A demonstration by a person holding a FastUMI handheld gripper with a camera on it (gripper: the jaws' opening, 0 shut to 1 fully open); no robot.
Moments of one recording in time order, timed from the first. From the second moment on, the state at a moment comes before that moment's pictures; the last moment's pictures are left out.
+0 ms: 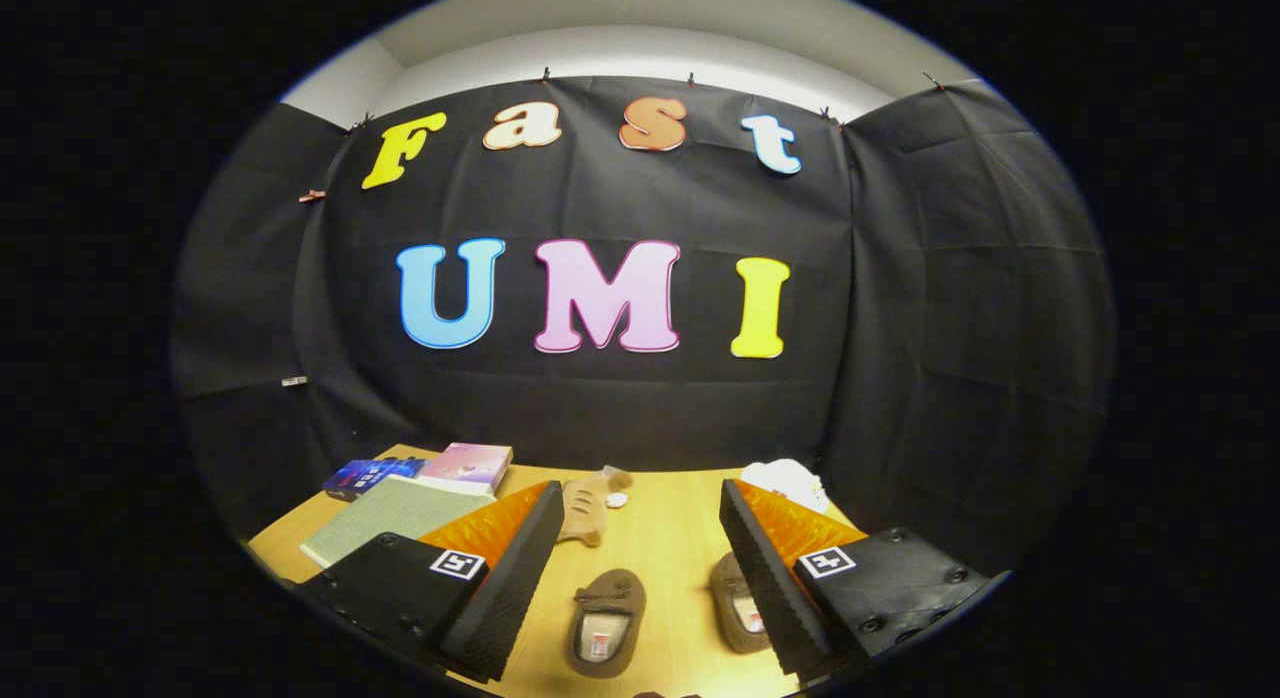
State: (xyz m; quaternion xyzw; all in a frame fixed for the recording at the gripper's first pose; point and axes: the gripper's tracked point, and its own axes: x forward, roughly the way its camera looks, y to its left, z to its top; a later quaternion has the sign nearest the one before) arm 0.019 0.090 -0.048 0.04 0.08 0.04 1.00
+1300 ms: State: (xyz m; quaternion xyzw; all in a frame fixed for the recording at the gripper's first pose) arm -0.011 0.284 -0.225 0.40 0.48 0.45 0.64
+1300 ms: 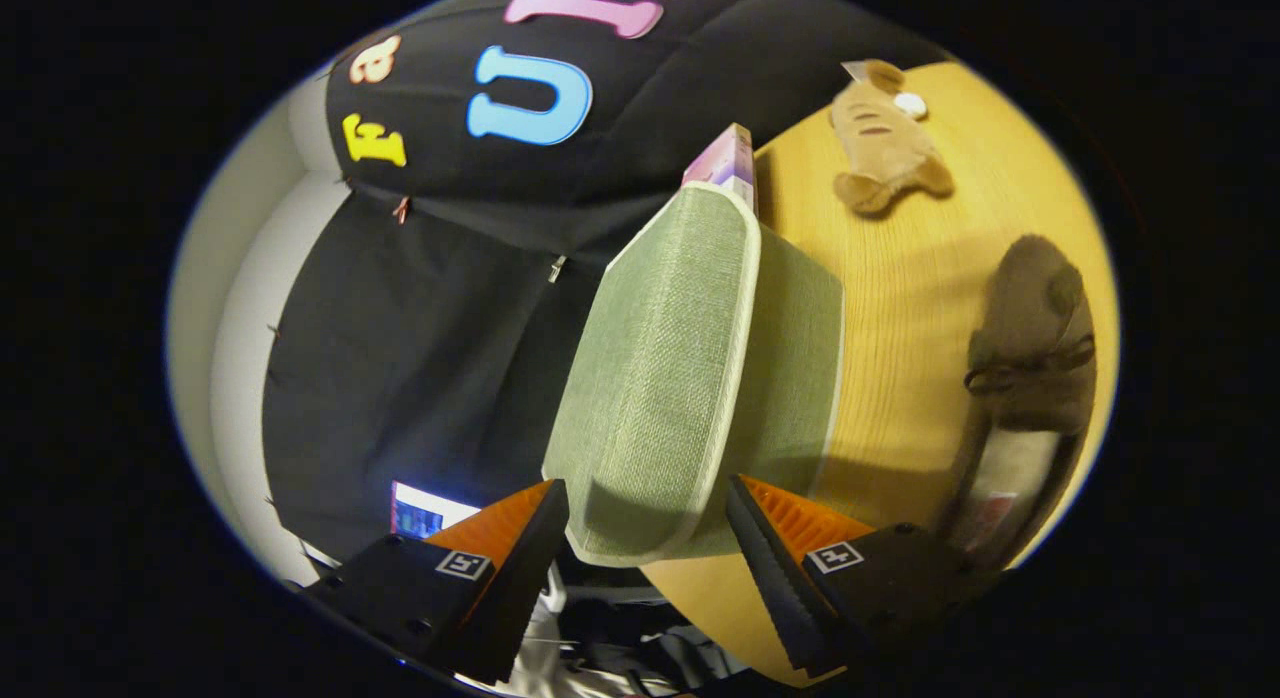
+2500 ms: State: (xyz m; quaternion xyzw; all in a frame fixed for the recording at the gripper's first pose) arm -0.001 0.307 -0.171 0.51 0.52 0.39 0.56
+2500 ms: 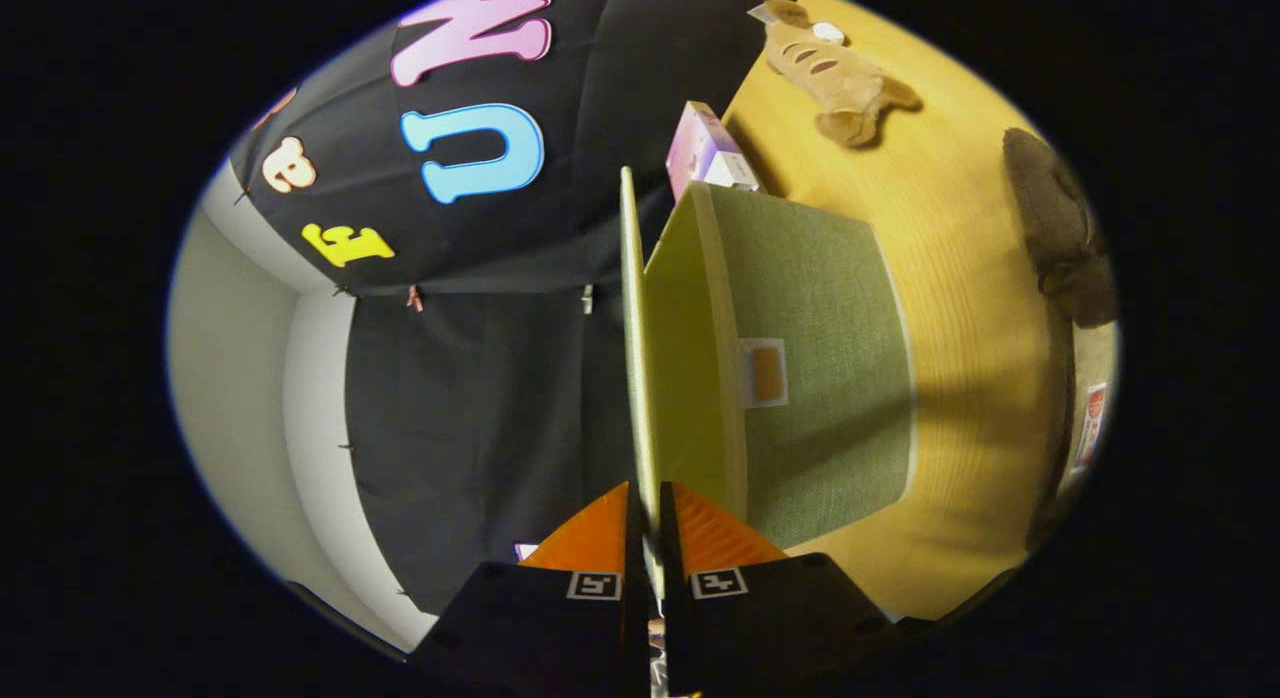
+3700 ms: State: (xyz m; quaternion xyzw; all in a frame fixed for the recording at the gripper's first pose) arm -0.016 0.505 -0.006 0.34 0.44 0.48 0.68
